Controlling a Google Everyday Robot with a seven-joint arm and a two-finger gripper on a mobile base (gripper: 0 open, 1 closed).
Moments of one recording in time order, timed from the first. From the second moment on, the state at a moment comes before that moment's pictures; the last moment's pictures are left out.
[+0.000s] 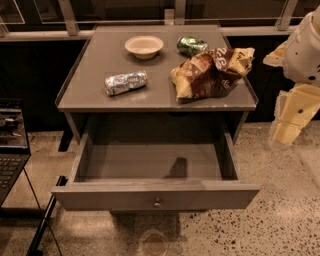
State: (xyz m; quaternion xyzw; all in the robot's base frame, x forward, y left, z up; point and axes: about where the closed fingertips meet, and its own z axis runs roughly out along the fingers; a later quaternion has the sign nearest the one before) arm 0.438 -0.217 0.976 -0.60 0.78 -0.03 0.16
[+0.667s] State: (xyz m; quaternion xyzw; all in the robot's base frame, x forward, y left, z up) arm 0.436 -0.218 0.972 -0.59 0.79 -0.03 0.18
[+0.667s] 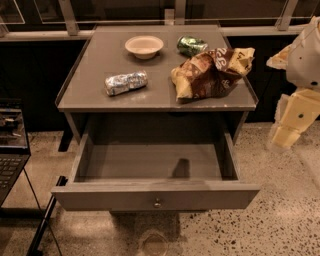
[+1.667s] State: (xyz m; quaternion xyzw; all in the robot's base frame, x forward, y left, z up) arm 0.414 -0.209 0.844 -0.45 0.85 0.06 0.26
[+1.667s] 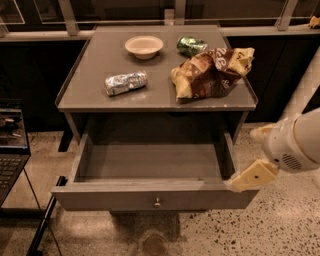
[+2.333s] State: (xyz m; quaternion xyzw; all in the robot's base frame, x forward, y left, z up) arm 0.424 -0.210 0.844 -0.44 0.85 0.05 0.28
